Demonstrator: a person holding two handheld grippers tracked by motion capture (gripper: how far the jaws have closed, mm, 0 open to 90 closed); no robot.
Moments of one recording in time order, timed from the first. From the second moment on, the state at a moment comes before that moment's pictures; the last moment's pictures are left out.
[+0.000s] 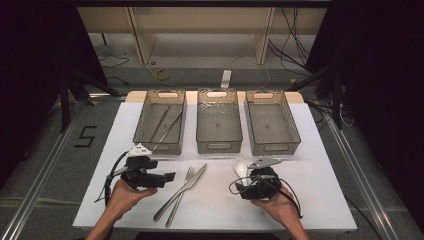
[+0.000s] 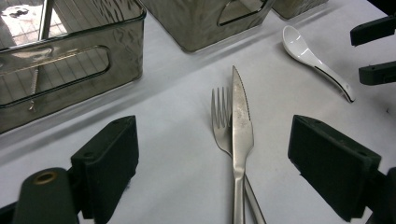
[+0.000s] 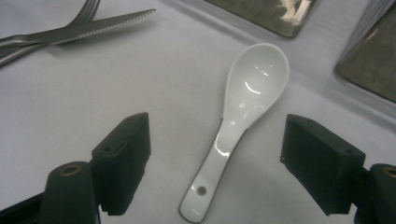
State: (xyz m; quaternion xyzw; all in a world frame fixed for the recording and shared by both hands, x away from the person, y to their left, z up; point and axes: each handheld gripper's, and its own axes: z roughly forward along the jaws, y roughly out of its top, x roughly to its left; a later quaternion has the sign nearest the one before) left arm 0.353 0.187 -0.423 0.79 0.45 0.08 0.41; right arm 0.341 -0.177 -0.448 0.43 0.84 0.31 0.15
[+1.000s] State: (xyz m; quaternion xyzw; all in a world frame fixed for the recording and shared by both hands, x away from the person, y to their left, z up) left arm 0.344 0.186 -0.426 0.80 0.43 0.09 0.40; right arm 0.365 -0.164 -0.467 0.43 0.87 0.20 0.11
